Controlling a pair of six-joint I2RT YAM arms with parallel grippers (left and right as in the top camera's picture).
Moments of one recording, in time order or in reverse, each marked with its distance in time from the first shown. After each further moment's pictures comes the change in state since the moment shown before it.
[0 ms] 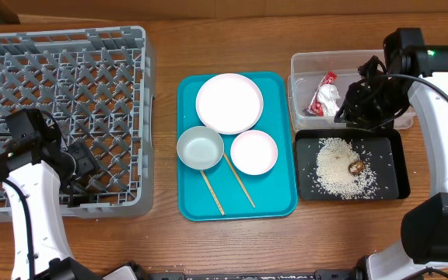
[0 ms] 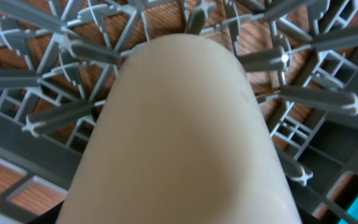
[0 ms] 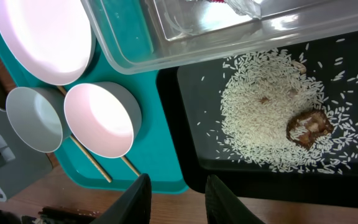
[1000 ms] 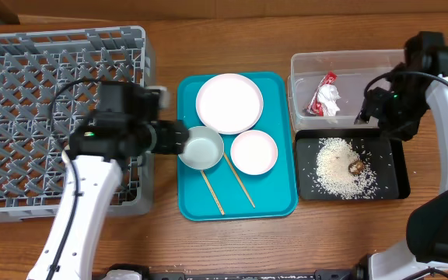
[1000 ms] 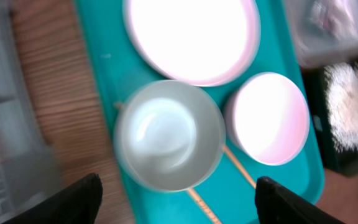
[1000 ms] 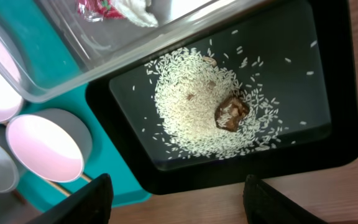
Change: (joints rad) left arm -0.595 -0.041 0.066 0.115 0.319 0.035; right arm -0.119 0.000 0.000 -0.049 0.148 0.053
